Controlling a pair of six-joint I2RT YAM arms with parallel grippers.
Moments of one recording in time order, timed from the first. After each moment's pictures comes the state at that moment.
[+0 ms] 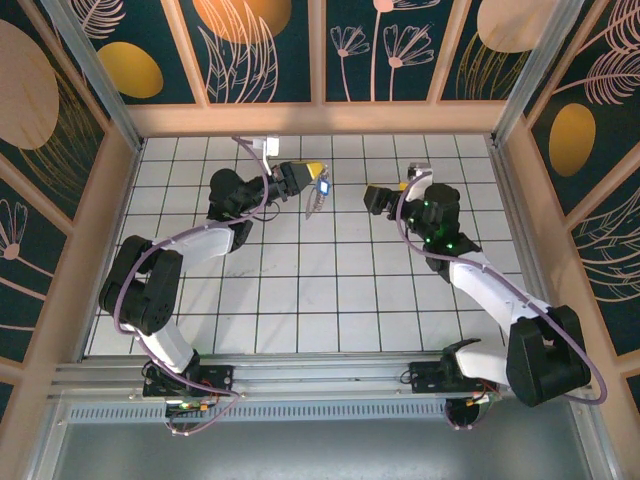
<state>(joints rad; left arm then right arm) -0.43 1.71 0.96 1.11 0.81 -1.05 0.35 1.22 0.70 0.28 -0.16 0.39</state>
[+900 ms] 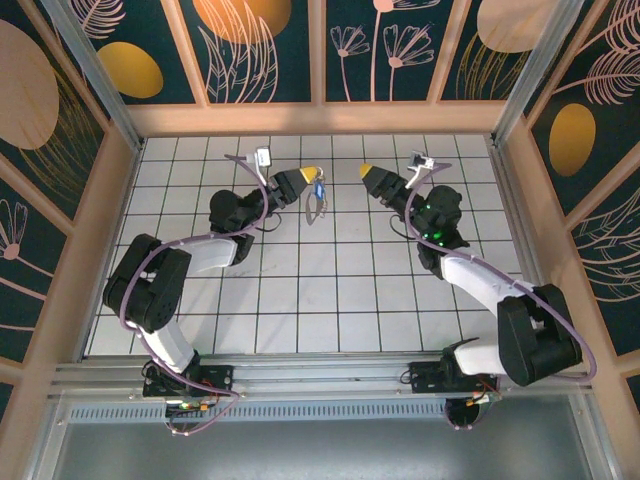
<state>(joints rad) -0.46 1.74 0.84 1.36 0.65 -1.22 0.37 1.34 0.69 0.81 -0.43 0.94</state>
